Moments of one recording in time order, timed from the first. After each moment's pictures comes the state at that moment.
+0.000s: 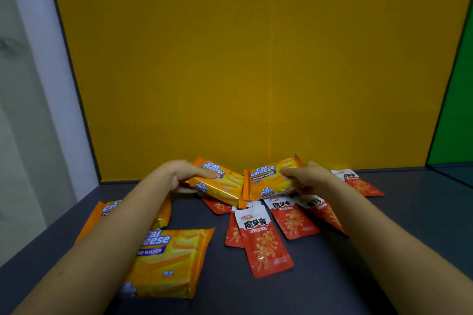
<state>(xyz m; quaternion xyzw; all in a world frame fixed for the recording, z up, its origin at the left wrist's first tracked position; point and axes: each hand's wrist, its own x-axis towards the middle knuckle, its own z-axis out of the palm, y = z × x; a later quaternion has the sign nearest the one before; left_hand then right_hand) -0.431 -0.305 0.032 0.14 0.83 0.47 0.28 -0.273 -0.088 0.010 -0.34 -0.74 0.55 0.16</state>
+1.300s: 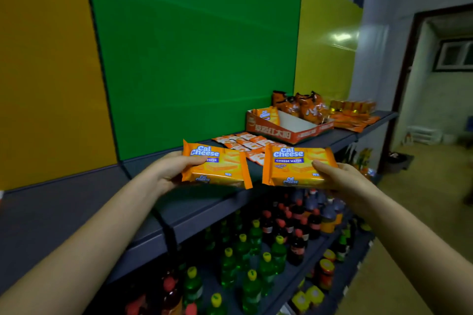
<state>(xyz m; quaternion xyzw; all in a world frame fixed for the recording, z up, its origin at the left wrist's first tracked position) 0.059 0.171 0.022 0.41 0.58 0.53 0.46 0.373 0.225 0.007 -0.50 -0.58 0.48 0.44</state>
